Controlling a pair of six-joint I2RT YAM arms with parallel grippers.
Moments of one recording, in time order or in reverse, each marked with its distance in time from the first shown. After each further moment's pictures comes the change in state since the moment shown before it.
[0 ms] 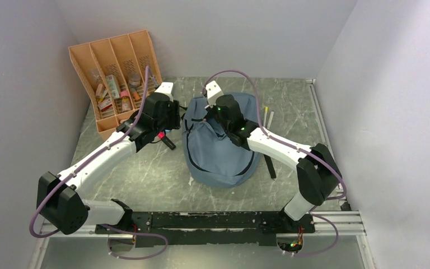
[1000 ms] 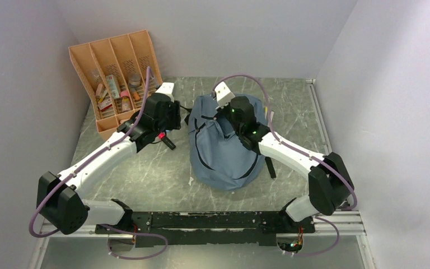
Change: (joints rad) left arm -0.013 0.000 0.000 0.000 -0.009 0.000; right arm -0.067 -0.132 -0.149 0.102 0.008 -0.192
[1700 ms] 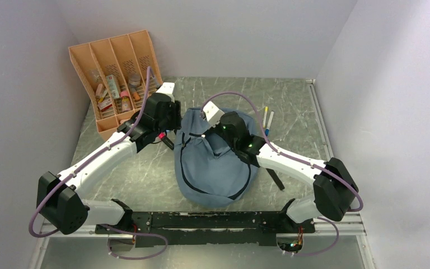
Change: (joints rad) left arm -0.005 0.000 0.004 0.000 -0.001 0.000; right arm 0.145 -0.058 -0.083 -0.128 -0.009 0.008
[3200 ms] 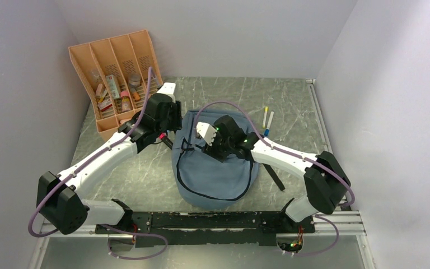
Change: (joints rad) left arm -0.015 0.000 0.002 0.000 -0.018 0.000; right arm -0.023 0.087 0.057 -0.384 -0.483 0.001
